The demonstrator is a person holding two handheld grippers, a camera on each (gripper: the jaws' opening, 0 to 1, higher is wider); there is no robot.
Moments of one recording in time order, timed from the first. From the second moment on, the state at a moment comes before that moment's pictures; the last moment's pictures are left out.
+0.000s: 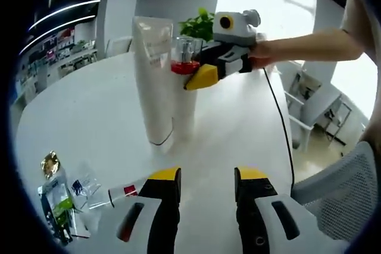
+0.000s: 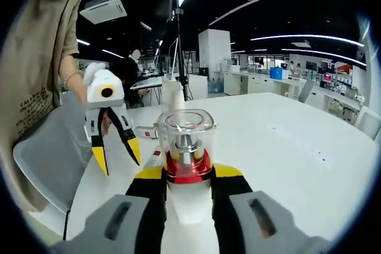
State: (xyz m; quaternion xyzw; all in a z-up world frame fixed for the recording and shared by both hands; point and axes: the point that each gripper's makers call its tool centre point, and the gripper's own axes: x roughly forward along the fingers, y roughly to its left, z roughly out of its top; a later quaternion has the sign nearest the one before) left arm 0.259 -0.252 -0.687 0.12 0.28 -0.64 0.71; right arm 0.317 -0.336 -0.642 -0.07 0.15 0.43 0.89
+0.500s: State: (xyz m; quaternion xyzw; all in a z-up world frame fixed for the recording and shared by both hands) left arm 0.311 -0.291 -0.690 0.17 0.25 -0.64 0.71; right arm 0.317 -0.336 -0.642 -0.07 0.15 0.43 0.89
